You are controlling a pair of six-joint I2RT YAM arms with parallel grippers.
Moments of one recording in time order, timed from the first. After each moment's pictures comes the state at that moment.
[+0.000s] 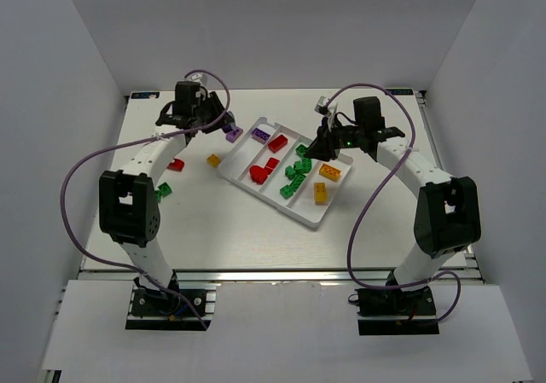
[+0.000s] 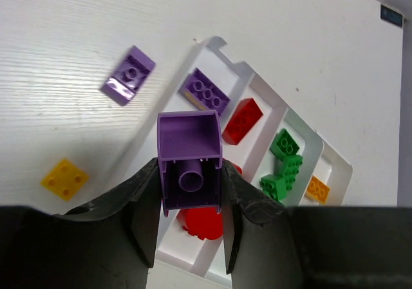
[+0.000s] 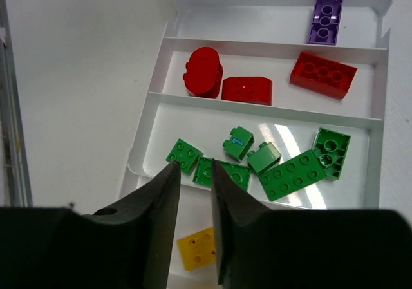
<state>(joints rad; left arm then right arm) -0.18 1.77 1.46 -0.28 0.18 -0.52 0.30 1.67 1.26 -0.27 -0.93 -0.37</state>
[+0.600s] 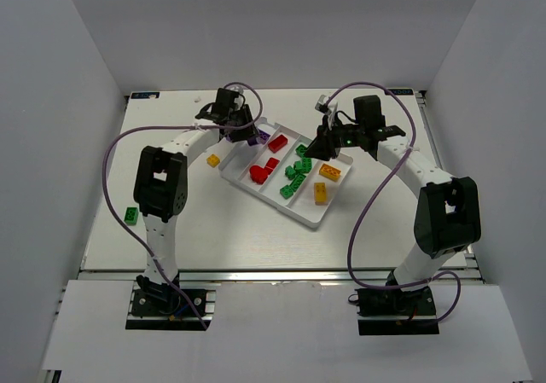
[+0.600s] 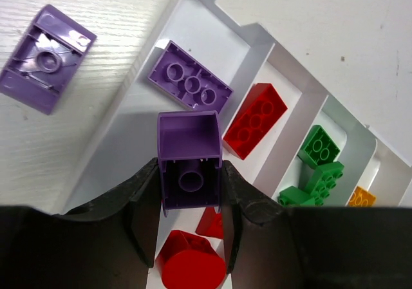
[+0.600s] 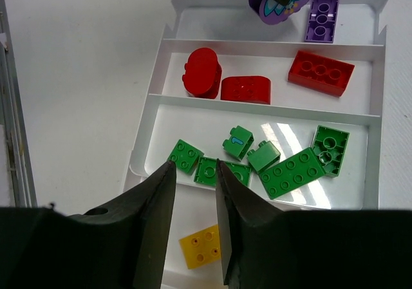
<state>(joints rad) -0.33 2.11 1.67 -0.33 0.15 -0.51 0.30 1.67 1.28 -0.30 -0.92 -0.35</state>
